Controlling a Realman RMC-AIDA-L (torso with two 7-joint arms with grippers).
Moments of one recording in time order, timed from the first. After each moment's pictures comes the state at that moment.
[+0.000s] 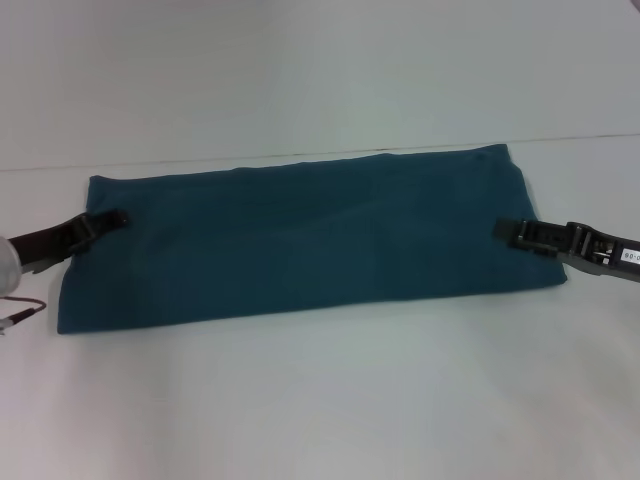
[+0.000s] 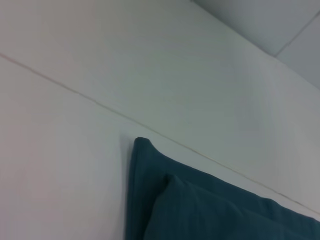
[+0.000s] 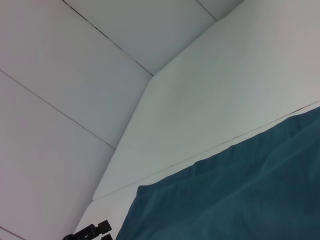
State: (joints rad) left arm -0.67 -2.06 0.73 0.52 2.06 0.70 -2.28; right arm 0.44 2.00 -0.70 -0.63 -1.80 -1.36 2.07
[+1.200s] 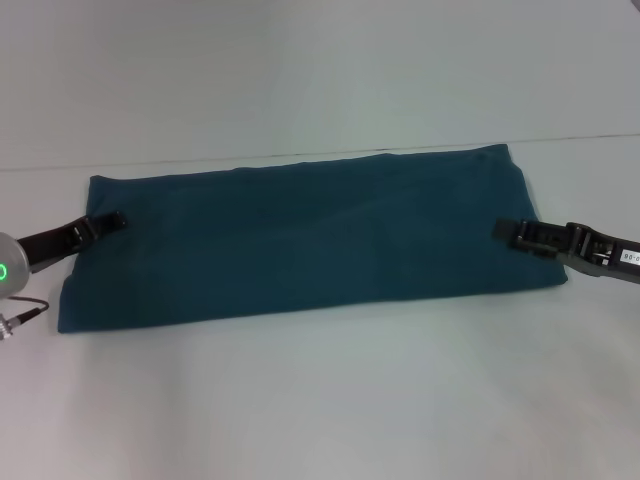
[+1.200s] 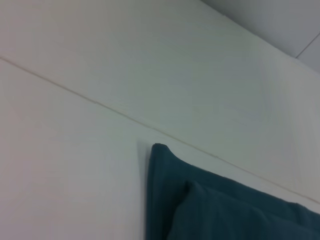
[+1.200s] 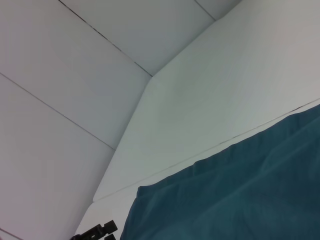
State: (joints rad) left arm -0.68 -2.08 0.77 0.51 2.07 0.59 -2.28; right arm 0.44 2.00 -0.70 -0.63 -1.80 -1.36 2.08
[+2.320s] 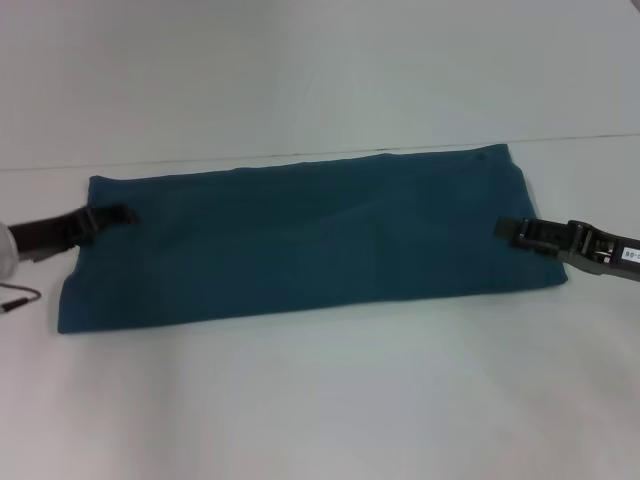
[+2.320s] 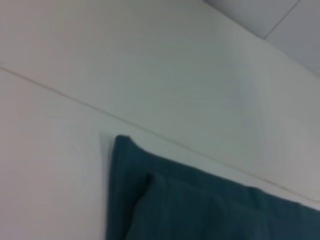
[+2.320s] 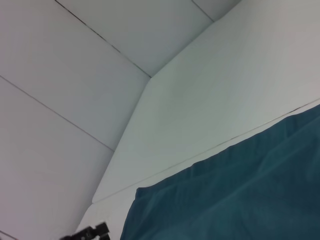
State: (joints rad) left arm -0.67 -2.03 0.82 0.56 2.08 0.76 -2.34; right arm 0.44 2.00 -0.70 -0.62 -1.80 -1.35 2.08
